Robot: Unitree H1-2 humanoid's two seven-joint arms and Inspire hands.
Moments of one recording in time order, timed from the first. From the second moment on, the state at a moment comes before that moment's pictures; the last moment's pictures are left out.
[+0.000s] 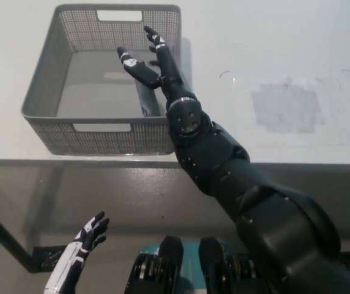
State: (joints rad) left_arm 0.08 0.19 -0.06 0.04 0.00 -0.19 -0.14; right_arm -1.26 0.20 0.12 1.42 -0.07 -0.26 -0.32
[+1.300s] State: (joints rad) left_arm 0.07 0.20 -0.06 0.07 0.00 -0.18 -0.17; right_arm -1.03 0.05 0.07 0.45 -0.06 -0.17 -0.21
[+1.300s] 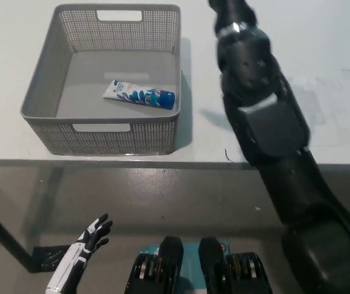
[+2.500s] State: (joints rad) left_arm 0.07 0.19 -0.03 0.14 -0.02 -0.20 -0.17; right_arm 0.05 -0.06 0.13 0.17 -0.01 -0.35 -0.05
